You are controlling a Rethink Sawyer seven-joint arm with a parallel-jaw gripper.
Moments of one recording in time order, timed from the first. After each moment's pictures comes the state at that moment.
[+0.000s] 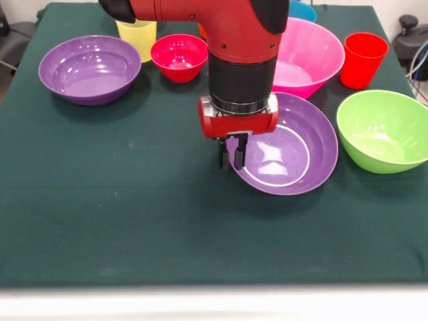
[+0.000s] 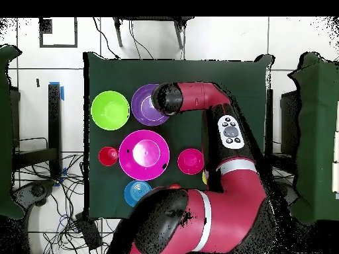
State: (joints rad) arm -0.36 -0.32 0.30 1.17 -0.43 0.64 1.68
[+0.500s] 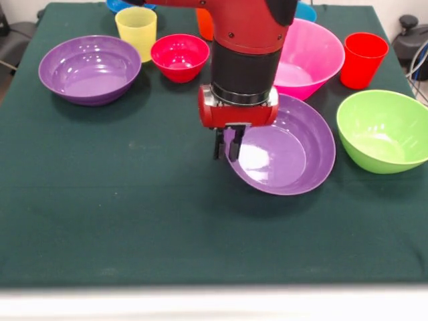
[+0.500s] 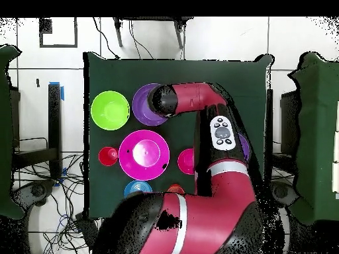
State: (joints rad) arm -0.28 -0.34 0.20 1.17 -0.40 0.63 1.72
